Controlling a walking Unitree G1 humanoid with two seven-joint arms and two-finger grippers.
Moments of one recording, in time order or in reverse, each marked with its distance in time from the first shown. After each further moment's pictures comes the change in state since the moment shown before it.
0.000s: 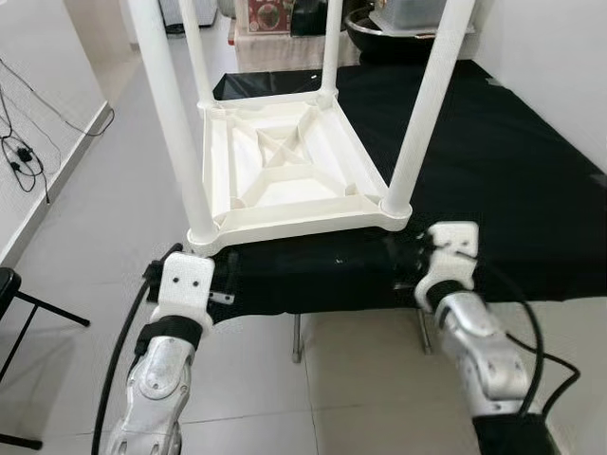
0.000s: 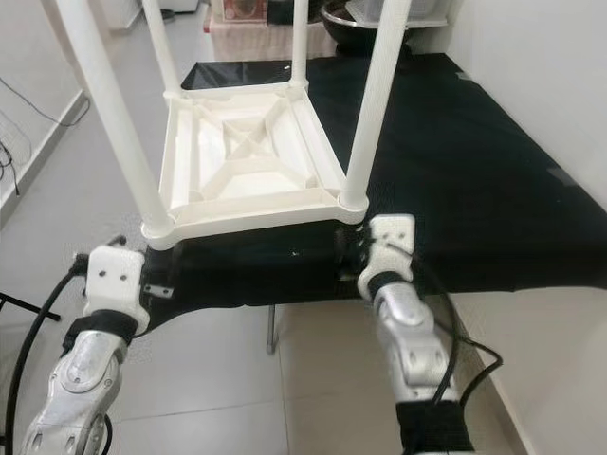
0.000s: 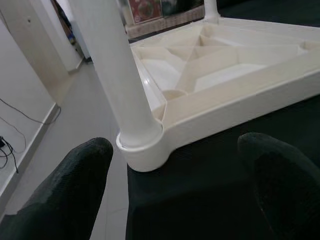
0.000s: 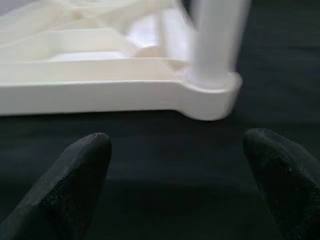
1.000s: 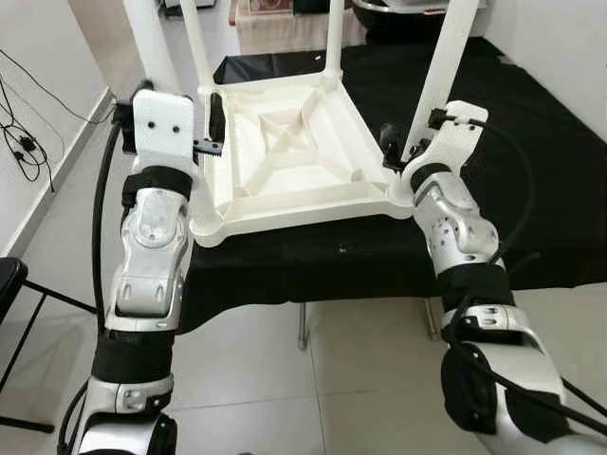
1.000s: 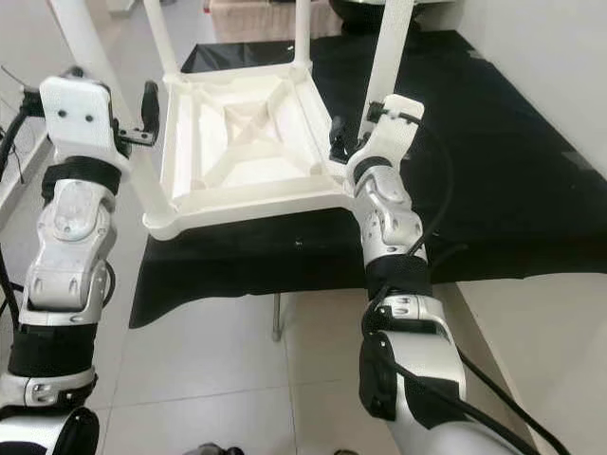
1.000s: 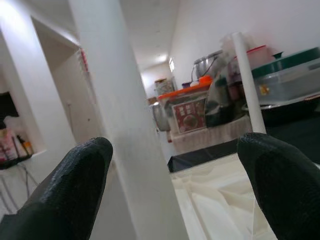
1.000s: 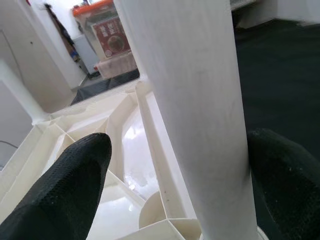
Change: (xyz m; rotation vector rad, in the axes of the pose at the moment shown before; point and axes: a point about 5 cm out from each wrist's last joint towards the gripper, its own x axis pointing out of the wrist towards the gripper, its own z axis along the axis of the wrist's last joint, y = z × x) left arm 0.084 0.028 0.122 0.052 -0.464 0.179; right arm 0.087 -0.021 0.120 0.310 -0.224 -0.155
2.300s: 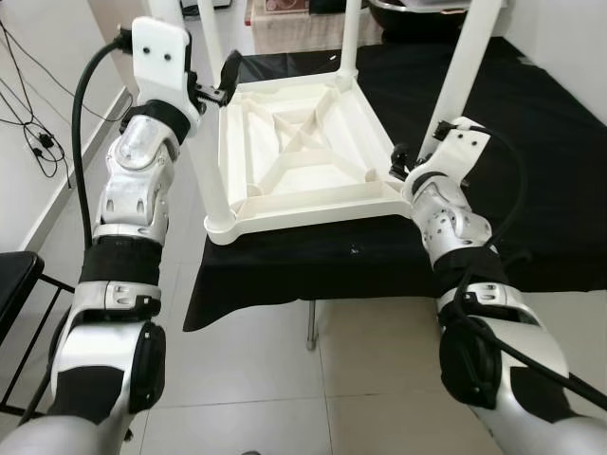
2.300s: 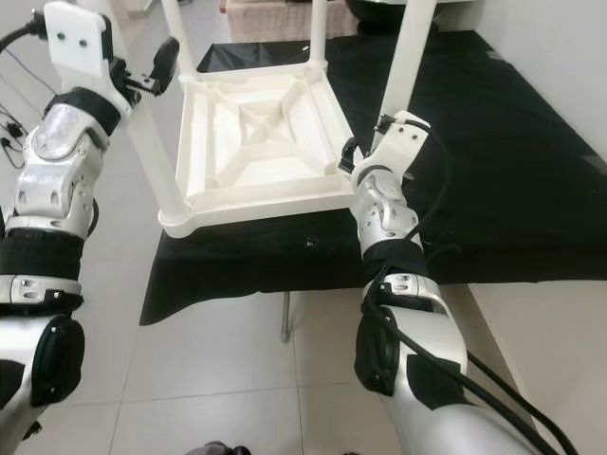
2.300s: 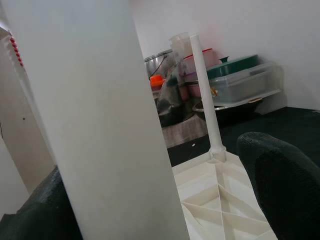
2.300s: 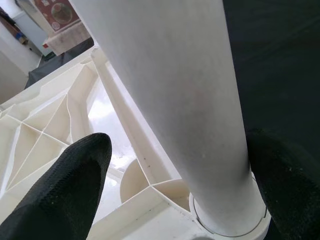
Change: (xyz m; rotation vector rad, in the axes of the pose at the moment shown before) left arm 0.079 0.007 -0.004 -0.131 0.003 -0.301; right arm 0.013 -0.009 -0.018 0.113 0.156 -0.244
